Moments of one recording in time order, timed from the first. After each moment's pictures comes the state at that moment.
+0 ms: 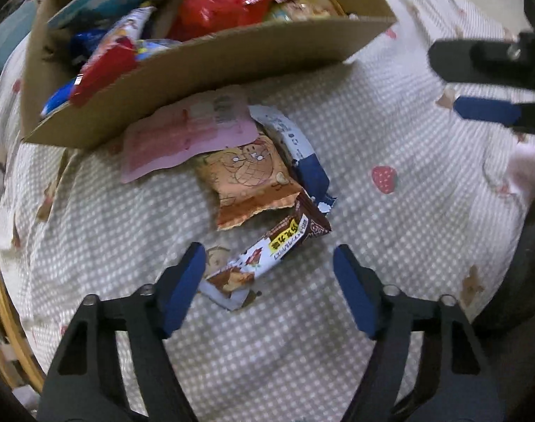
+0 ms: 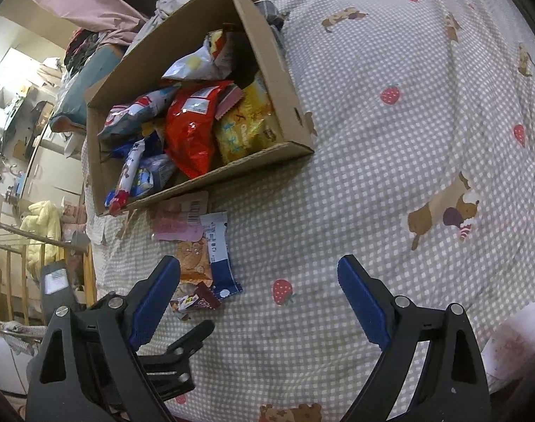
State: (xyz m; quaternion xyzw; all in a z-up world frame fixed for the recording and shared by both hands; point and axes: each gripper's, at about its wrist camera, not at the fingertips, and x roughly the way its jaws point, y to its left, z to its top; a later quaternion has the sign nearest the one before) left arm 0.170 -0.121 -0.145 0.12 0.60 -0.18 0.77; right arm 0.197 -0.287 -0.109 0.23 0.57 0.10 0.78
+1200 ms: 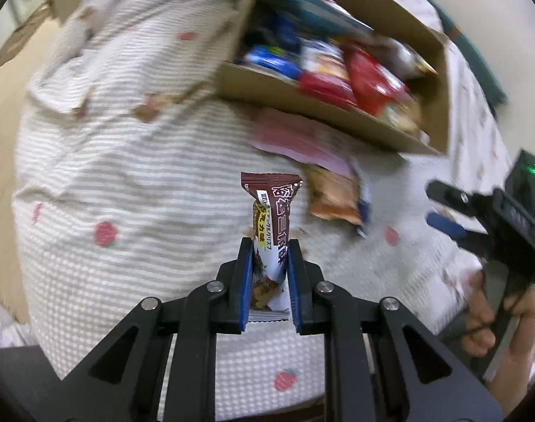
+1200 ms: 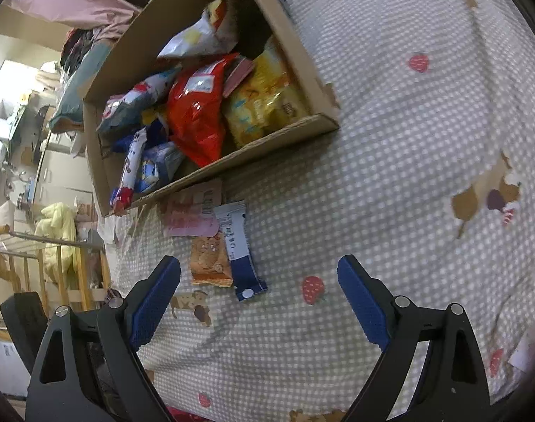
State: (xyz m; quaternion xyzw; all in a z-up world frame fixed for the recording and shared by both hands) left arm 0.153 0.030 -0.086 -0.14 0.60 -0.06 0.78; right arm 0.218 -0.262 -0.130 0.26 0.60 0.13 0.74
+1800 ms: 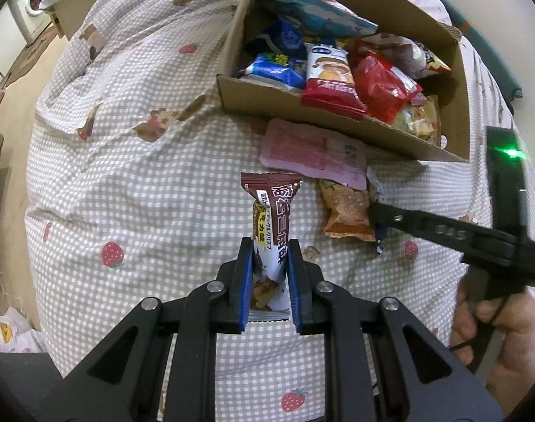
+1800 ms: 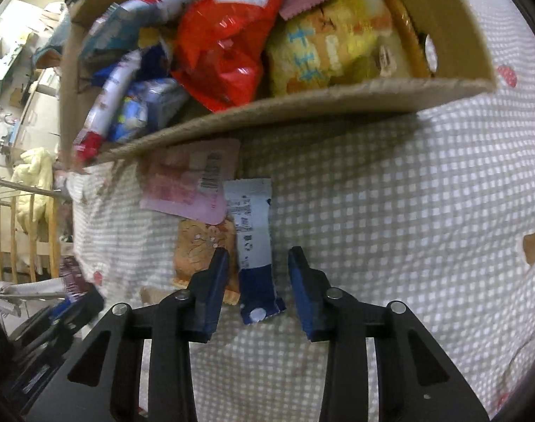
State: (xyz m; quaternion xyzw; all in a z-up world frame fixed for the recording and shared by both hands) left arm 0.165 0.002 -0.095 -0.09 0.60 -0.03 0.80; right arm 0.245 -0.200 -0.176 0.17 0.65 0.15 0.73
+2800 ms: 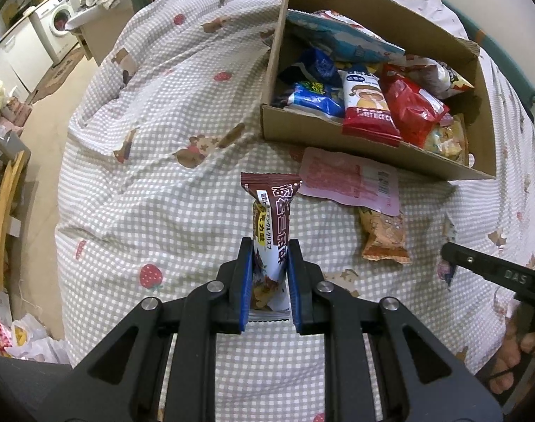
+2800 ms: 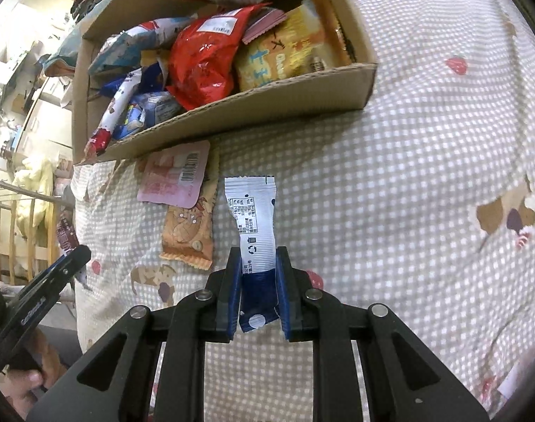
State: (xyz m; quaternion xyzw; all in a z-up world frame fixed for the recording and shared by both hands) left arm 0.161 0.016 -0.090 -0.05 0.55 0.02 0.83; right arm 0.208 -0.240 -0.148 0.17 0.62 0.15 0.75
